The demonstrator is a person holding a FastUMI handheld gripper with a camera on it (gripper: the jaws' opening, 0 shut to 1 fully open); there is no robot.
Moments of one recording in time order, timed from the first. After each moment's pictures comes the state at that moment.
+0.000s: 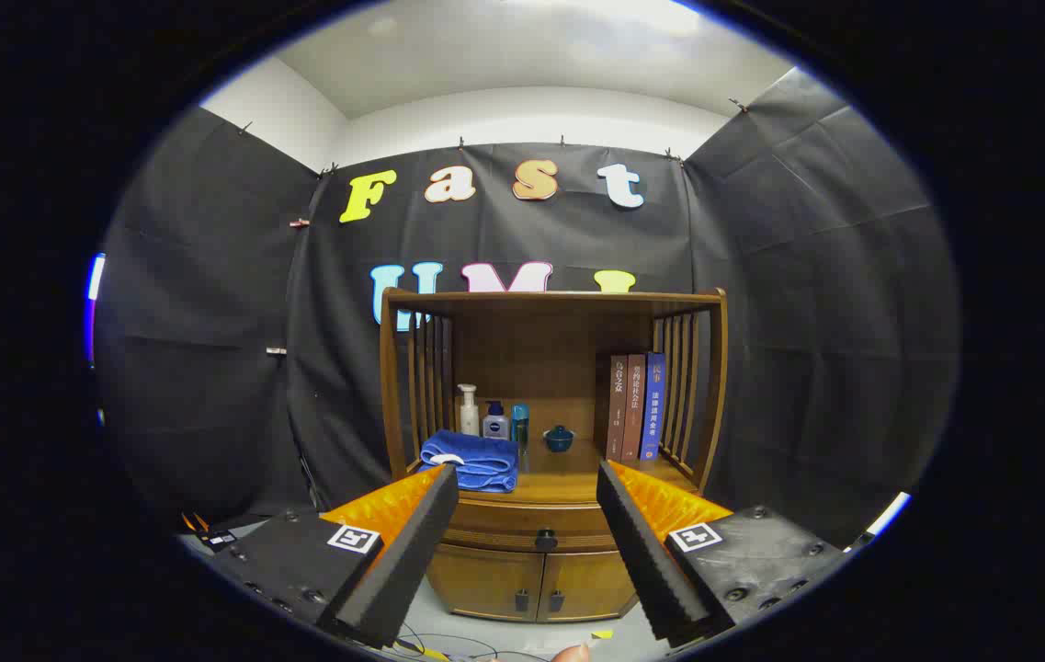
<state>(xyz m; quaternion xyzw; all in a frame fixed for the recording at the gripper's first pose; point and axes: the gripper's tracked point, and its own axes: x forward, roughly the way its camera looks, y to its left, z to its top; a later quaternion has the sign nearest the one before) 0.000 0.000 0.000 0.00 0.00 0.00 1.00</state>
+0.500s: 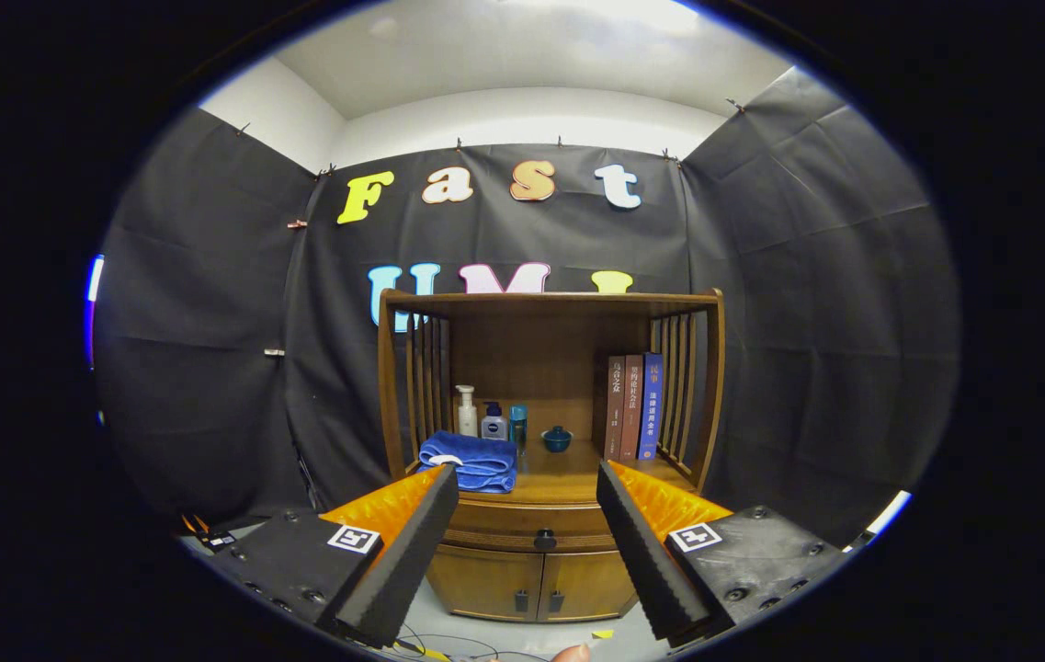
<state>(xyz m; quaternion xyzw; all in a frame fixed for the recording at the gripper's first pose) -0.002 -0.003 0.001 0.00 0.00 -0.01 1.00</state>
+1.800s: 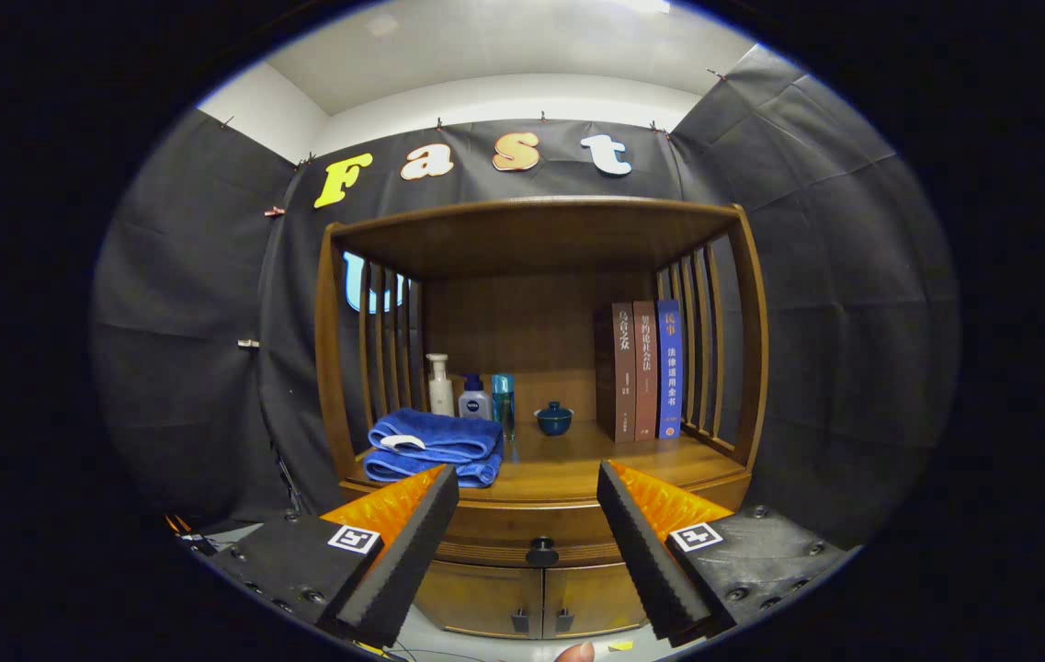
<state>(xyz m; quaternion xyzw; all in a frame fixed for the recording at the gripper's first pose) 0.137 -0.028 -0.123 0.02 0.00 -0.01 1.00</state>
